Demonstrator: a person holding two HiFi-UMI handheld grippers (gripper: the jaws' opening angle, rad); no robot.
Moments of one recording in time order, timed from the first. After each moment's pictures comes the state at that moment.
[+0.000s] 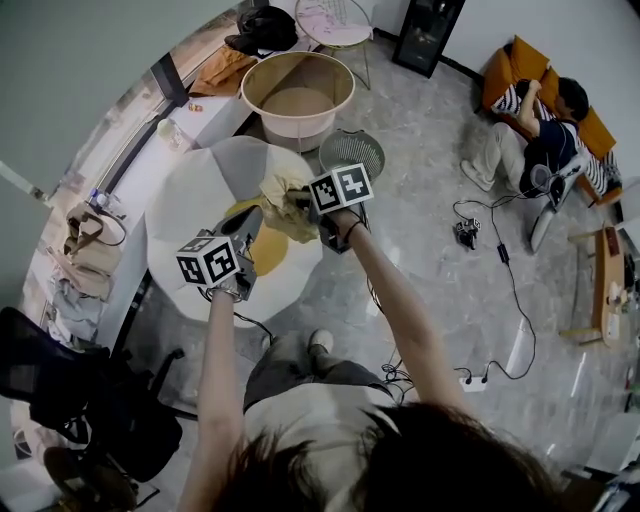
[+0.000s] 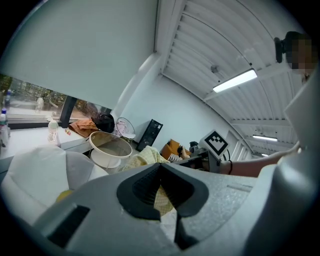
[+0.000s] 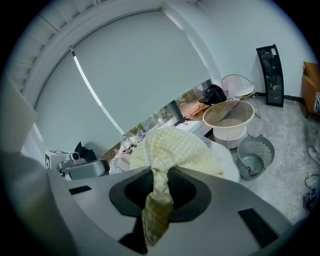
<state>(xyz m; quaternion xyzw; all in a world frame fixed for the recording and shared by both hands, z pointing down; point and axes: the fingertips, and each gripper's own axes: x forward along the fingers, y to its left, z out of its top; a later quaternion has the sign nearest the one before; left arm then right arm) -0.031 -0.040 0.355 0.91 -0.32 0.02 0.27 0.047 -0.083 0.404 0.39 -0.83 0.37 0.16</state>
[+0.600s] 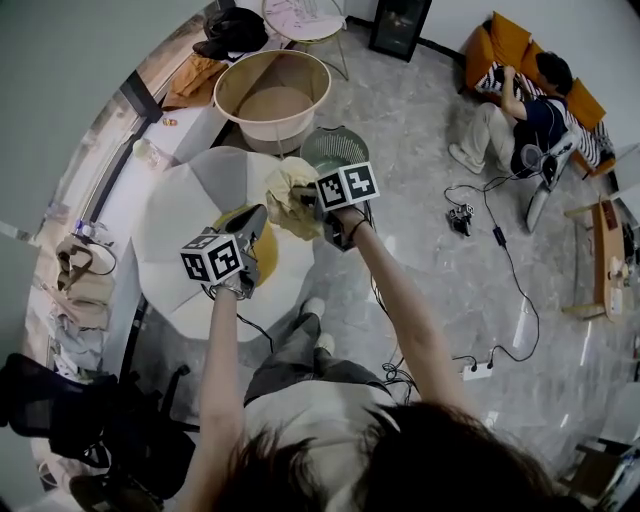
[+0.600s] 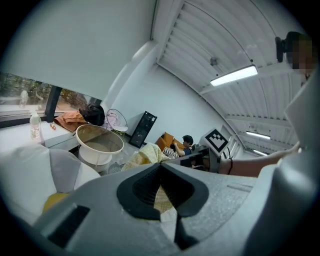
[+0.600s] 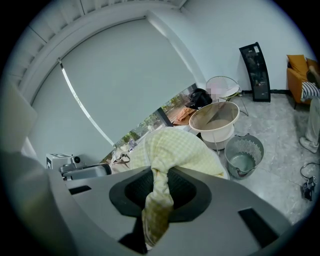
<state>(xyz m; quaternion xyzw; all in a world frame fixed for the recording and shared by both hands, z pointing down) 0.041 -0.090 0.368 0.92 -0.27 0.05 0.28 0.126 -0.125 0.413 0.43 -0.80 0.40 0.13</state>
